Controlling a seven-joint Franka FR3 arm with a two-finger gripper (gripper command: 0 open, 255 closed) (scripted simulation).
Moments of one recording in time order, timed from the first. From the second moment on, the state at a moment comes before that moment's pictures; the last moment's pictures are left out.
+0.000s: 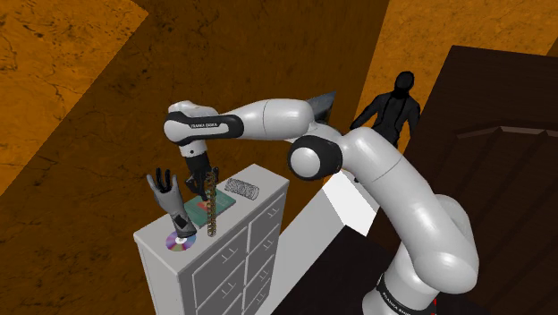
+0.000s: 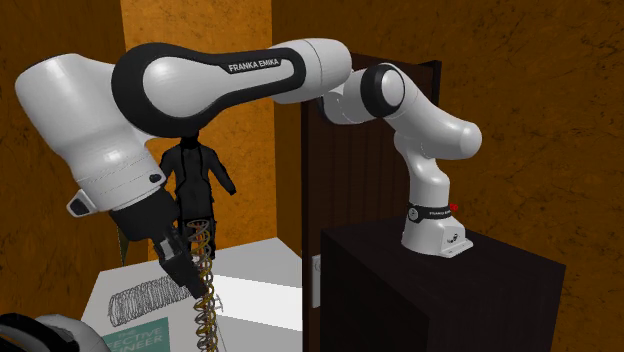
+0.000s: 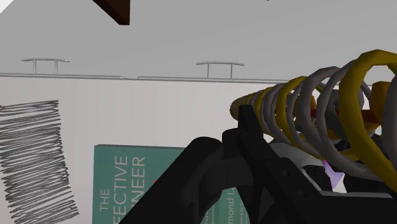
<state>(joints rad) 0.15 1.01 0.12 -0.86 -0.05 1.46 0.09</state>
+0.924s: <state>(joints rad) 0.15 1.01 0.12 -0.78 -0.05 1.38 0.08</state>
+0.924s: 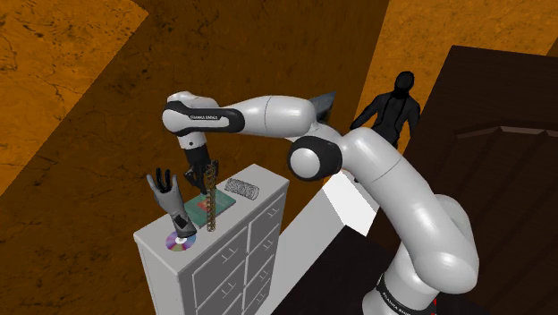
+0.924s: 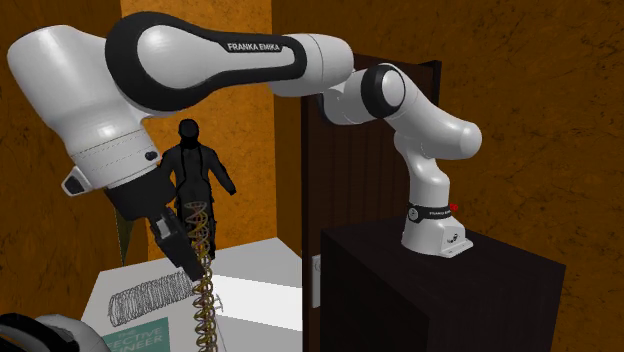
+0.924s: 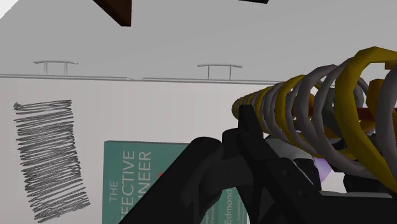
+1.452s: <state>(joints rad) 0.16 1.07 0.11 -0.57 -0.05 1.23 0.09</state>
